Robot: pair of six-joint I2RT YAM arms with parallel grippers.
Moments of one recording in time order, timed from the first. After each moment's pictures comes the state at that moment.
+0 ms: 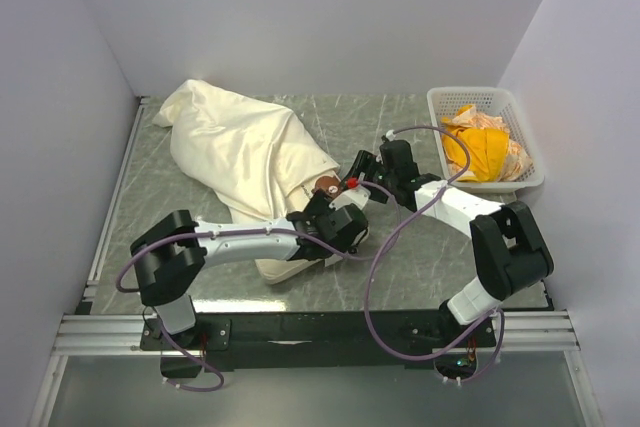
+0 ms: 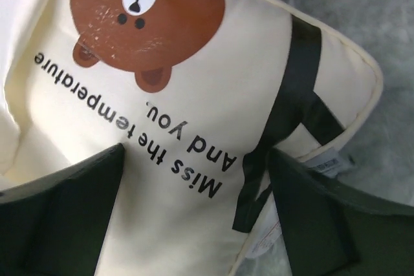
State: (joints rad) left arm -1.15 1.70 1.14 -0.36 -0.61 -0.32; right arm 0.41 1.56 0.88 -0.03 -0.19 0.73
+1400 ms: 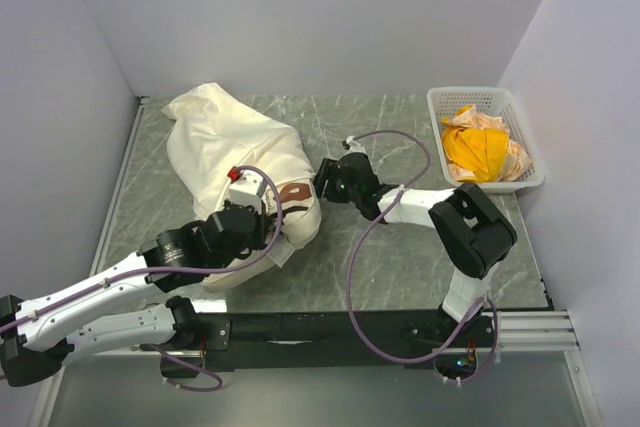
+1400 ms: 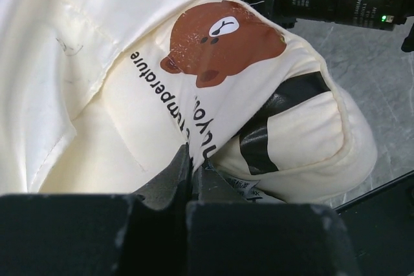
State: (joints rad) left arm -1.07 0.84 0.84 -0.56 -0.54 -0.52; right arm 0.64 1.77 0.89 0.31 -0.02 0.73
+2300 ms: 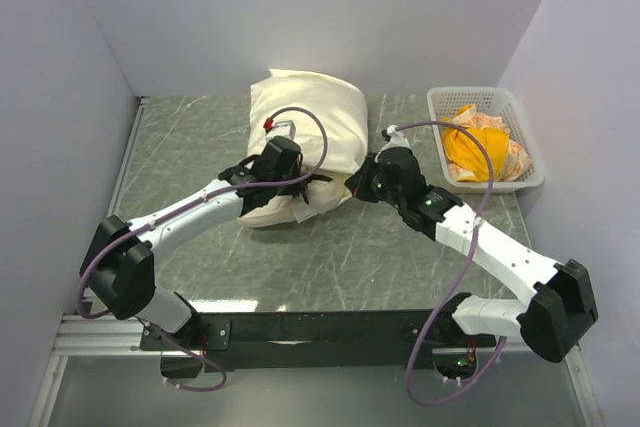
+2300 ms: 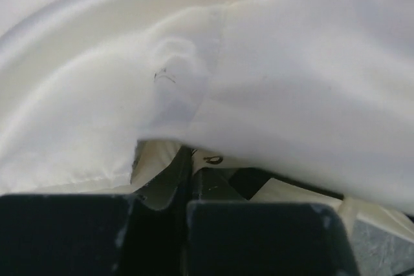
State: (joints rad) left arm -0.71 1.49 1.13 -0.34 -0.28 -0.66; right arm 0.65 1.18 0.90 -0.20 0.09 0.72
